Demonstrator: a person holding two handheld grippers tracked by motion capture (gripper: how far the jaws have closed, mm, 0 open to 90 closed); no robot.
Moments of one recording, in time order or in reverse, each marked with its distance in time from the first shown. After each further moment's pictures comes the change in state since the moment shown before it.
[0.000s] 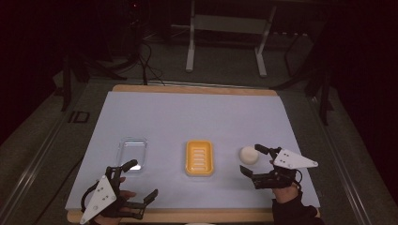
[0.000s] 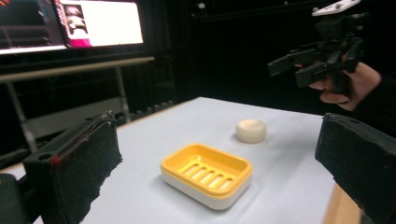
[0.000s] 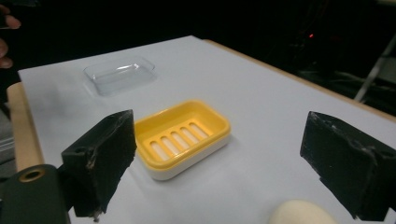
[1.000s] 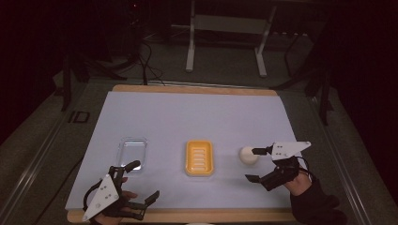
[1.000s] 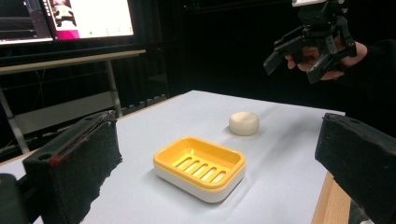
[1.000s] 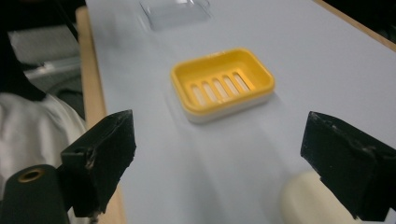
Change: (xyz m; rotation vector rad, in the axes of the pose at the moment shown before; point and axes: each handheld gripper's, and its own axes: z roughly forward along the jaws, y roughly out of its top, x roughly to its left) left arm 0.001 -0.002 0.004 0.033 -0.043 -0.004; right arm -0.025 0.021 0.001 0.296 0.279 -0.108
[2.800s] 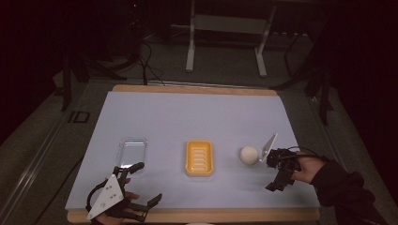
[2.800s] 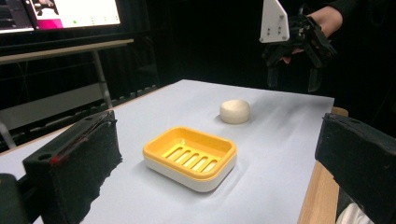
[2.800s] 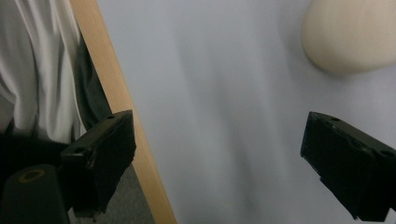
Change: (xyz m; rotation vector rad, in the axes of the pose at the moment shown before) left arm -0.002 -0.002 0.005 0.046 -0.046 0.012; right arm -0.034 -0.007 0.017 0.824 0.125 0.005
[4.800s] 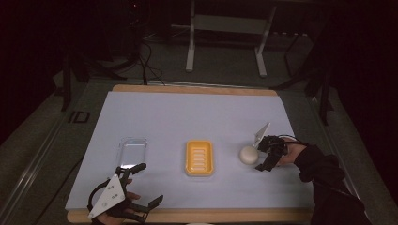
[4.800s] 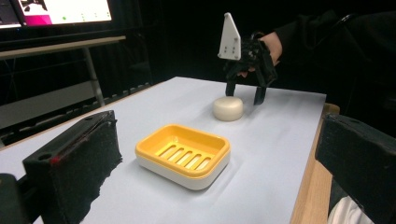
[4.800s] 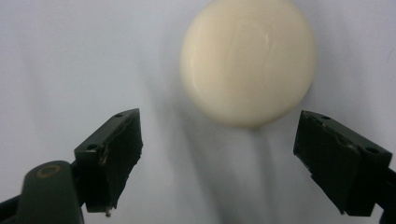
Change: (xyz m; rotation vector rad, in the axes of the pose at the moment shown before) left arm 0.000 -0.001 0.002 0.010 -0.029 0.001; right arm -0.070 0.014 0.041 -0.111 -0.082 -0.046
